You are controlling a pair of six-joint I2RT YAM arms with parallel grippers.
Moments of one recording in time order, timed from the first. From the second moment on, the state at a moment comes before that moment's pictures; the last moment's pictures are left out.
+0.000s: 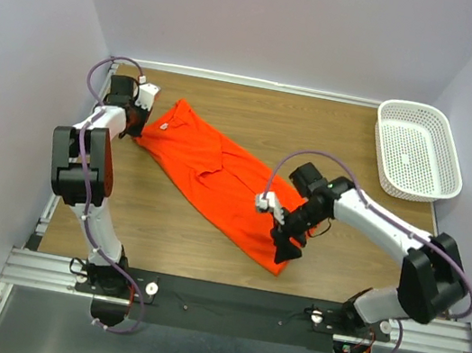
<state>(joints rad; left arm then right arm) 0.17 1.88 1.27 -0.30 0.14 0.39 0.58 1.53 1.02 -1.01 -0.81 -0.84</state>
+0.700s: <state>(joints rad) 0.17 1.90 1.30 -0.32 0.14 0.39 1.04 1.47 0.81 -0.62 -0.20 -0.46</state>
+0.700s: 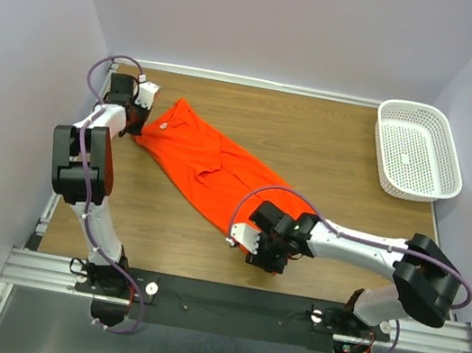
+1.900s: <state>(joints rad) 0.17 1.97 1.36 -0.38 0.02 0.37 1.10 1.41 0.79 -0.68 -0.12 -0.56</state>
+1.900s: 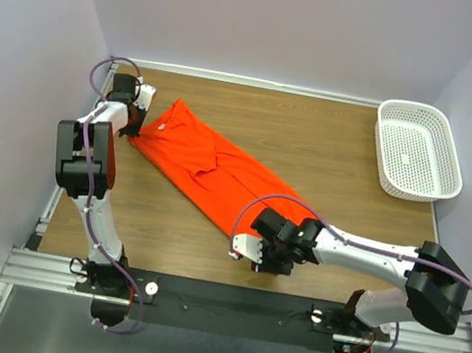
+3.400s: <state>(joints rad) 0.02 2.13 1.63 -0.09 0.20 -0.19 0.25 1.77 1.23 -0.58 -0.76 -0.39</state>
